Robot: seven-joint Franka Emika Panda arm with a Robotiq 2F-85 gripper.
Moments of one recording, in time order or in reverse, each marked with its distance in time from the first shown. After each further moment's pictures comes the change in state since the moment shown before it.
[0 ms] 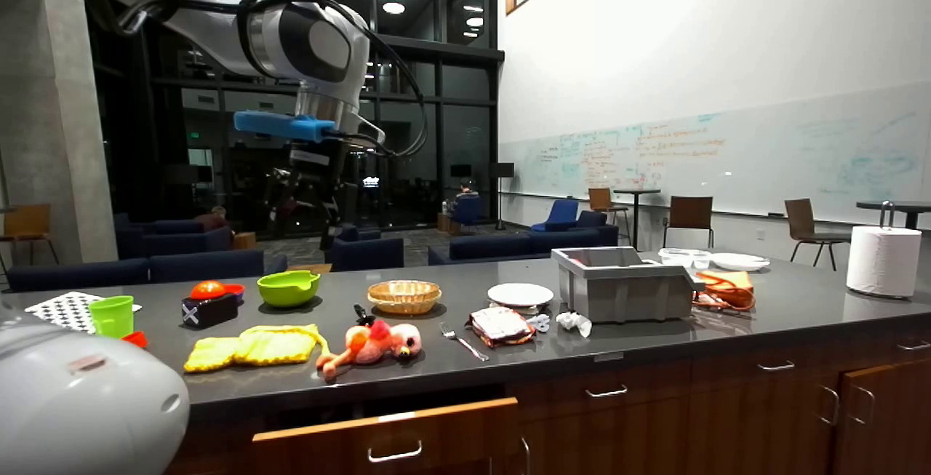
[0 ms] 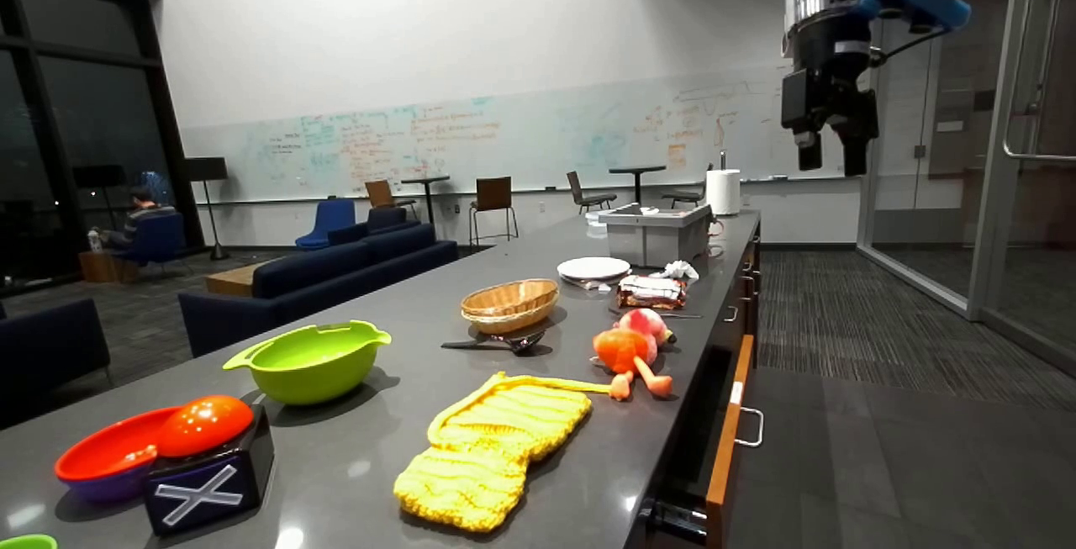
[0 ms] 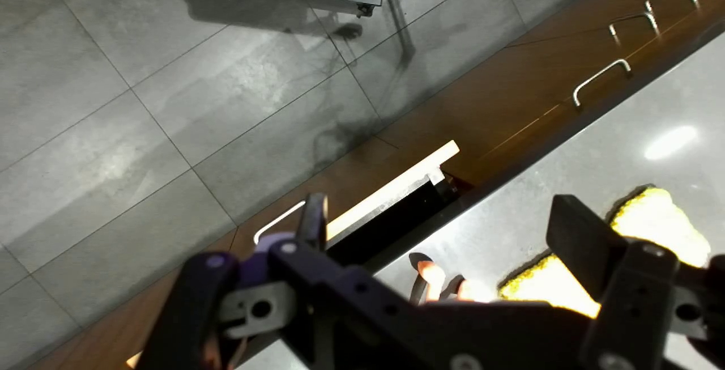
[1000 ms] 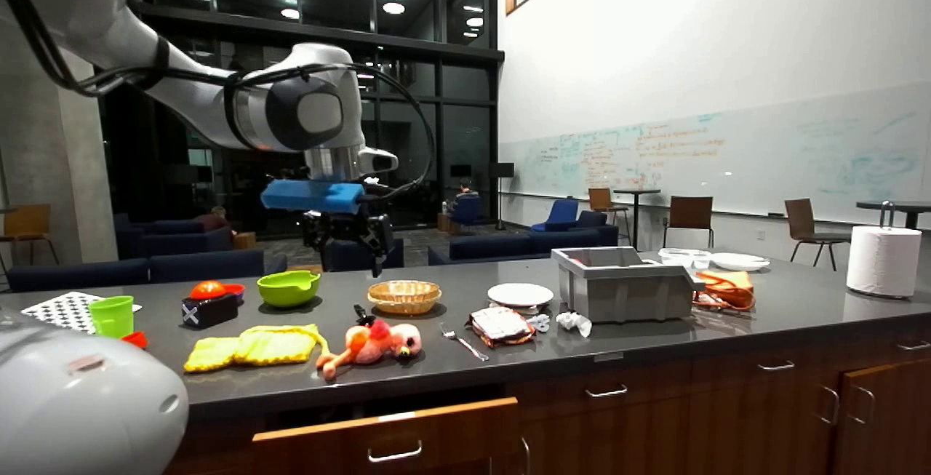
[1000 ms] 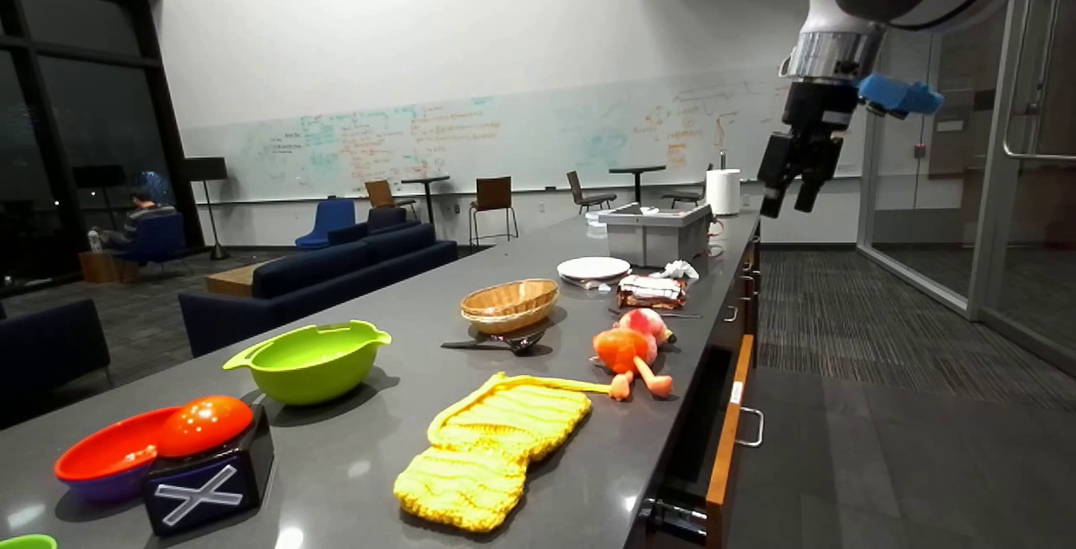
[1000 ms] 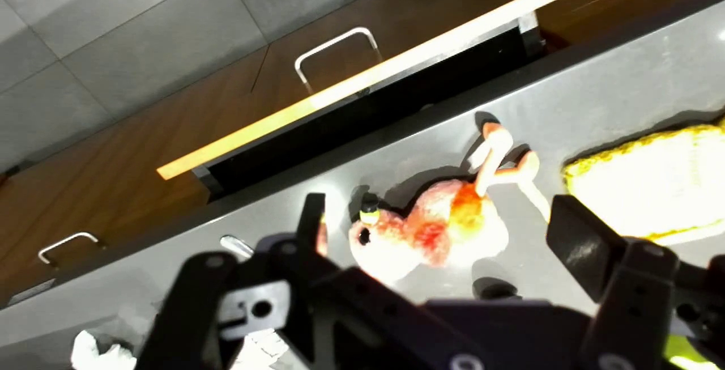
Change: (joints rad) arm -0.007 -0.082 -0.005 -0.301 -0.072 0.624 -0.153
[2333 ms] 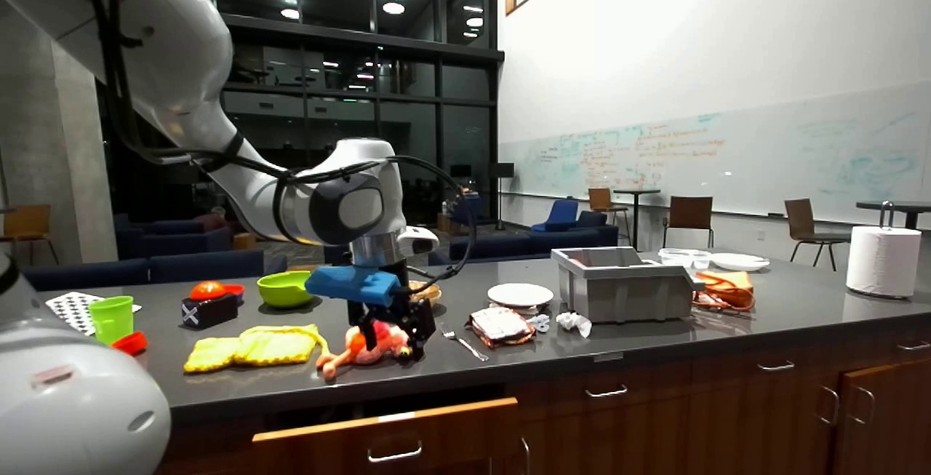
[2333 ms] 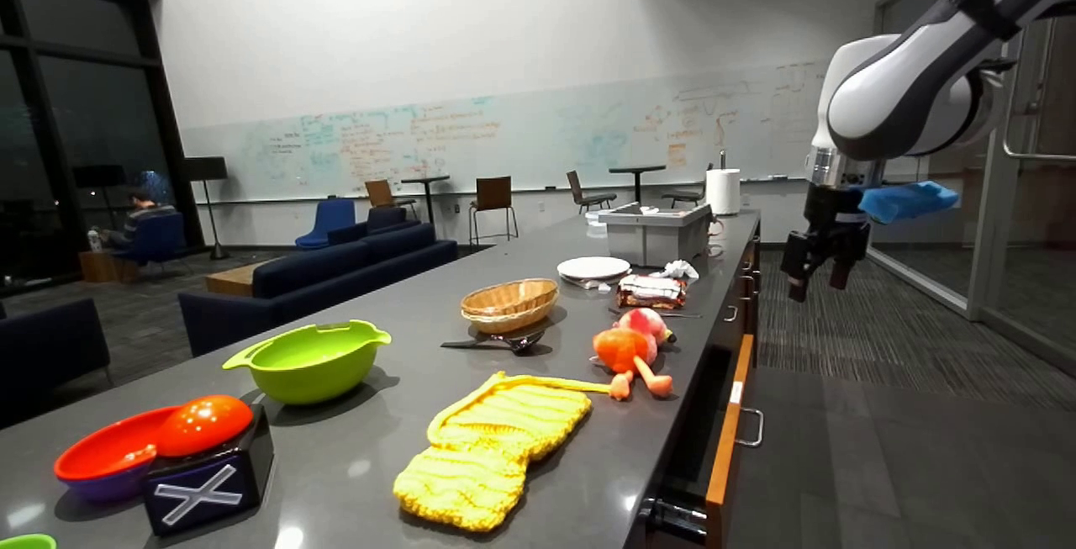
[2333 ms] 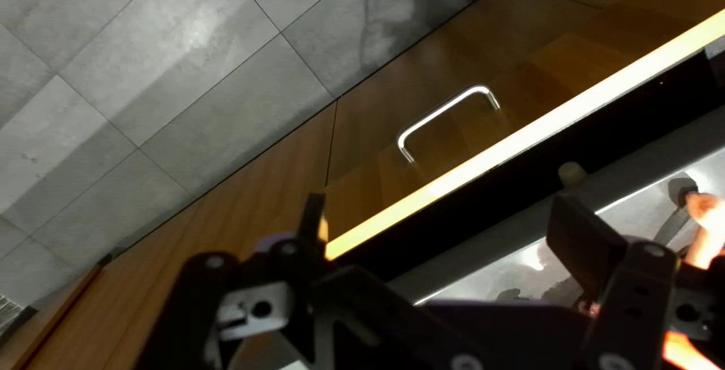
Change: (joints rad) arm -0.139 0.235 -0.021 -0.149 -0.097 0.308 0.073
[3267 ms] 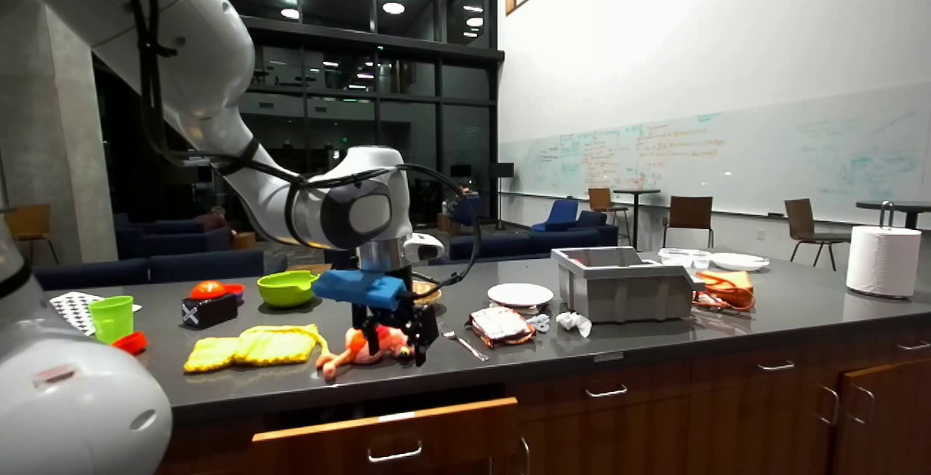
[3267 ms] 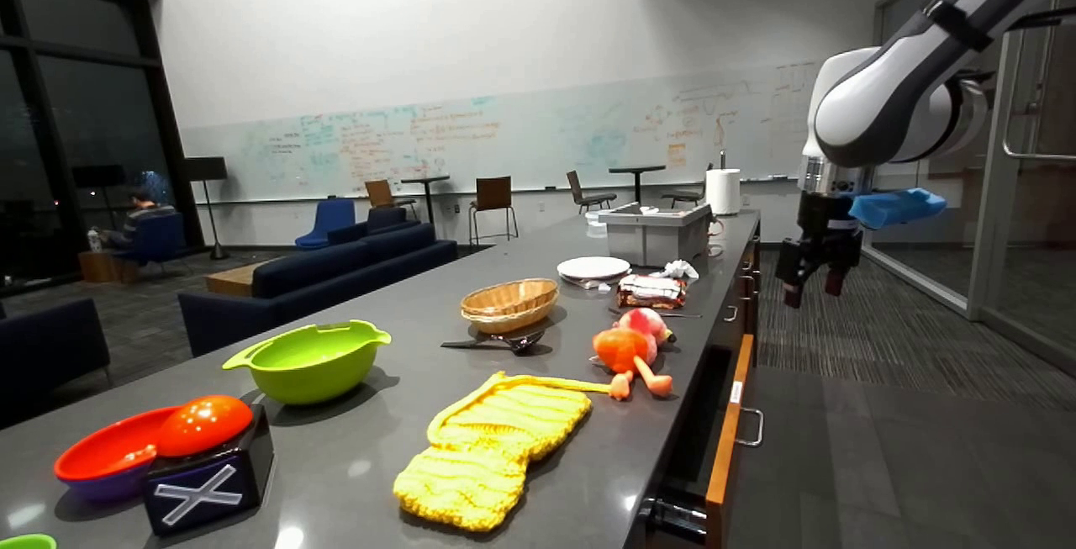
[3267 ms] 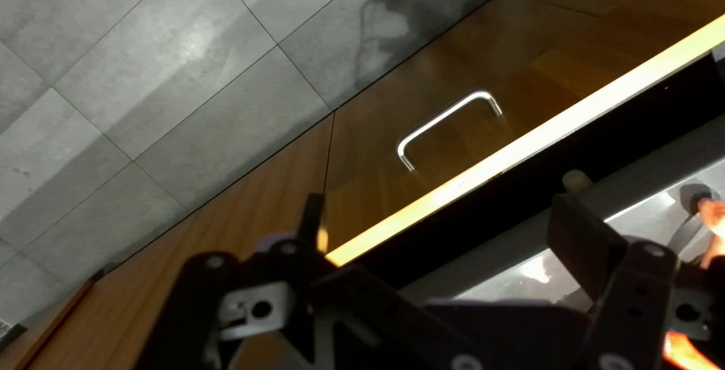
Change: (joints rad) arm 0.008 0.067 -0.009 0.034 0.006 0.000 -0.007
